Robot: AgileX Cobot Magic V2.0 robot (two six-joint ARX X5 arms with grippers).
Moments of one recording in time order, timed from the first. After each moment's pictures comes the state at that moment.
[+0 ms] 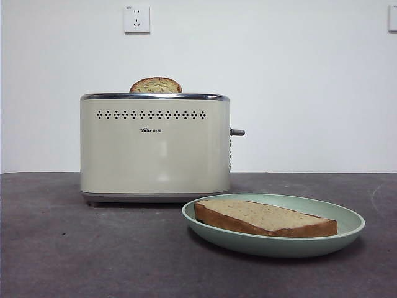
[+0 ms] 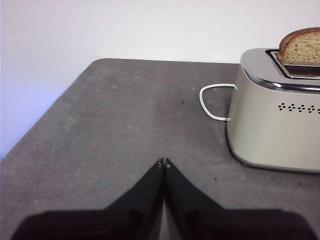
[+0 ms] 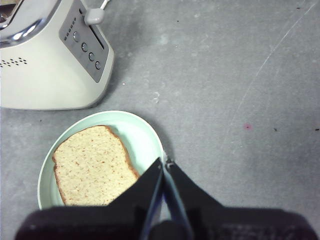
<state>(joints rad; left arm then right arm) -0.66 0.19 0.58 -0.75 -0.78 -0.28 0.22 0.75 0.81 -0.70 -0.07 0.21</state>
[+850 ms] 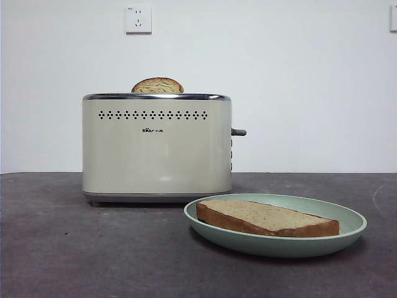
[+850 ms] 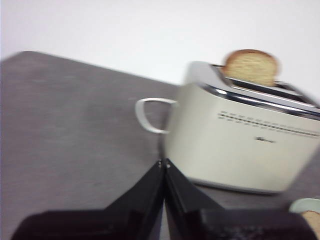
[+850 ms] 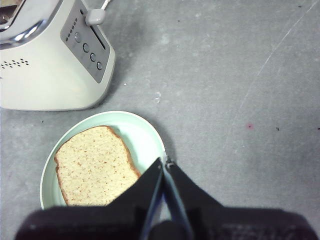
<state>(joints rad) -0.34 0.03 0.19 -0.26 -0.24 -0.32 0.22 0.75 0.81 -0.70 -0.07 0.21</state>
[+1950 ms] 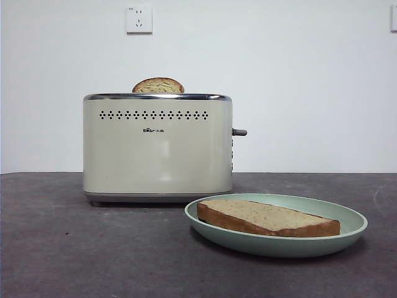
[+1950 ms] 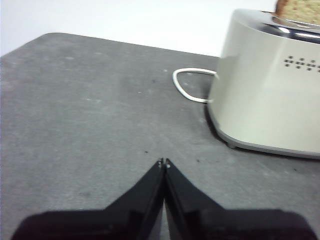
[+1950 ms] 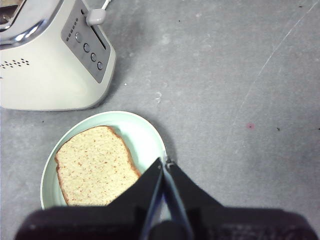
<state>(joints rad) 0.00 0.01 0.02 -0.19 0.00 -0.17 0.22 0.75 0.81 -0.70 -0.07 0.21</state>
